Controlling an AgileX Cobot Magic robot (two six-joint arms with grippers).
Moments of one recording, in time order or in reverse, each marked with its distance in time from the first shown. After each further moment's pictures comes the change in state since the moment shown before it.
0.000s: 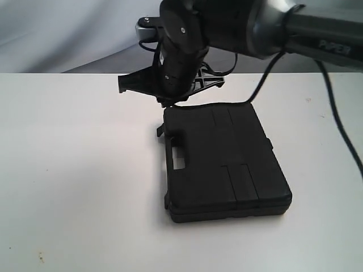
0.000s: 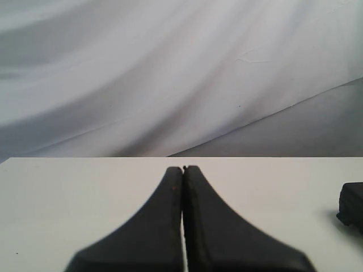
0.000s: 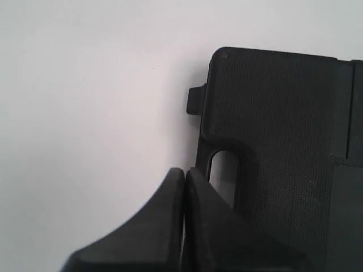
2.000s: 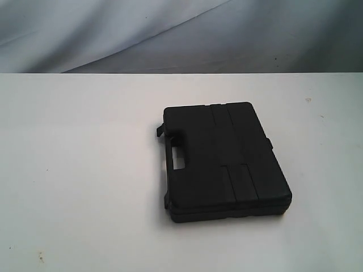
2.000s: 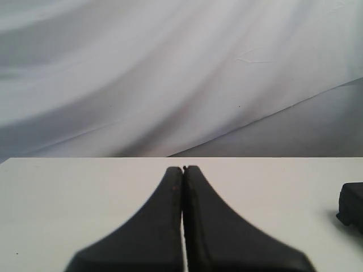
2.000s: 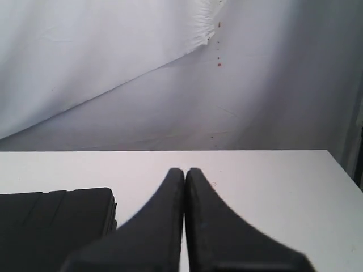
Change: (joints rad) left arm 0.000 0.000 0.000 0.000 0.000 0.000; right arm -0.760 -1.453 1.556 -0.064 -1.088 -0.340
